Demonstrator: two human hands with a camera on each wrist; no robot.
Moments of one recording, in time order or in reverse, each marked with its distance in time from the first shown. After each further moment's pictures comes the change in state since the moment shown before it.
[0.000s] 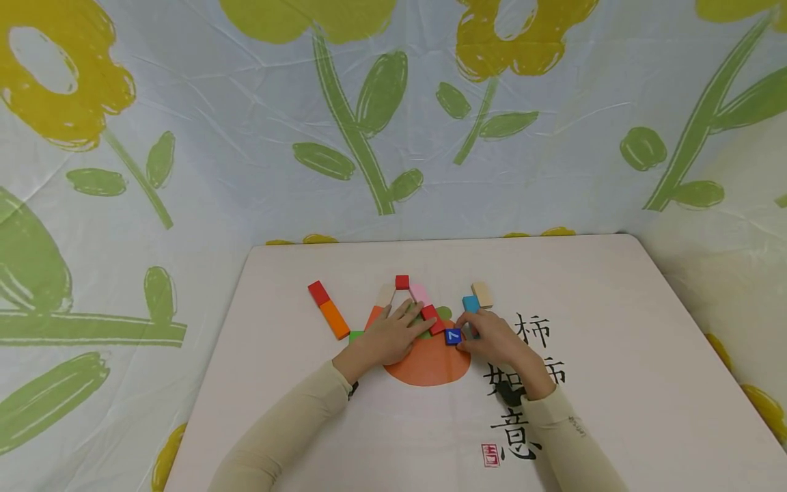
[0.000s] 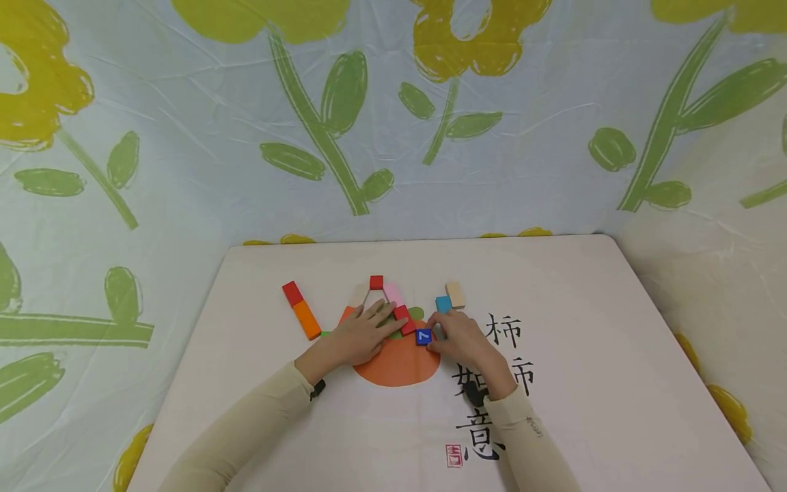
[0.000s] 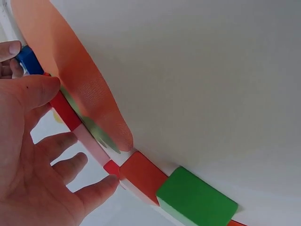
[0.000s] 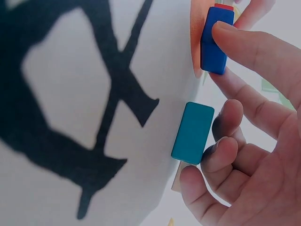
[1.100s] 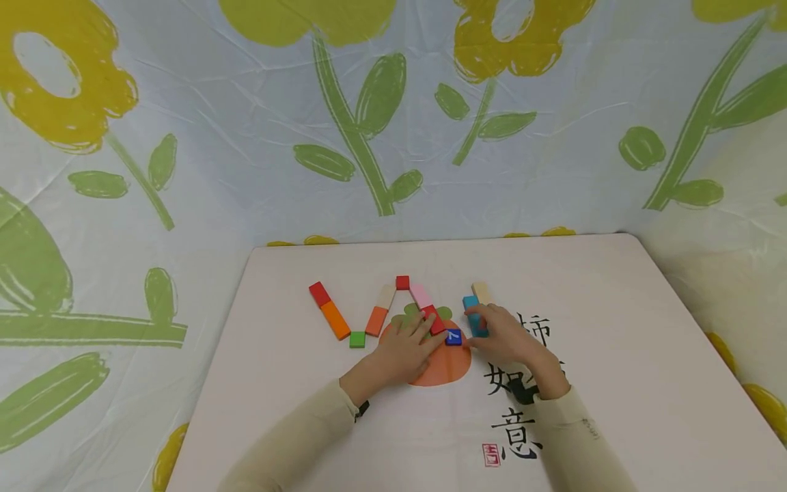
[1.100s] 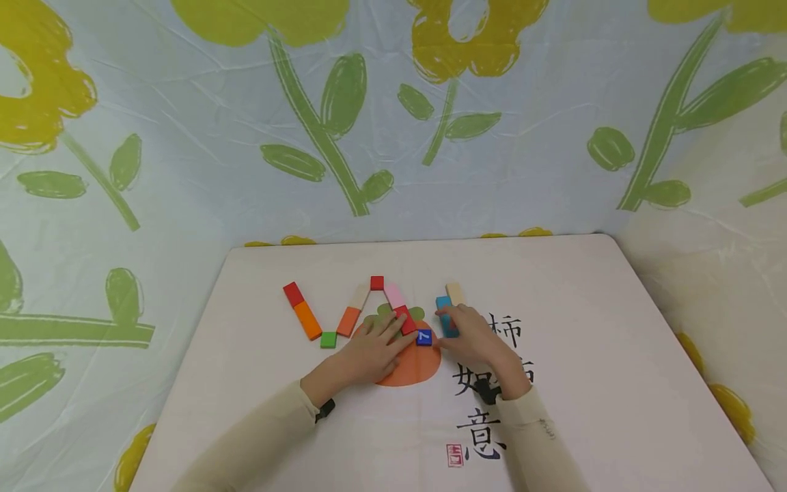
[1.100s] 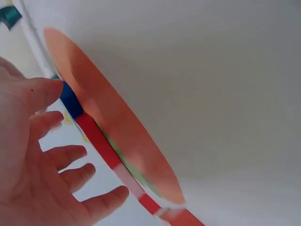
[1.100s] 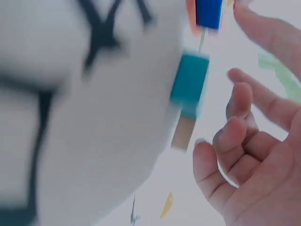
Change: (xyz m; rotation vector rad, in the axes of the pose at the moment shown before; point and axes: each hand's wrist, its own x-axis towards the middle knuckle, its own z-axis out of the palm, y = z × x) left_hand -0.009 0.034 0.002 -0.002 0.024 0.020; right_hand -0.010 0.008 -0.016 0.032 0.037 -0.039
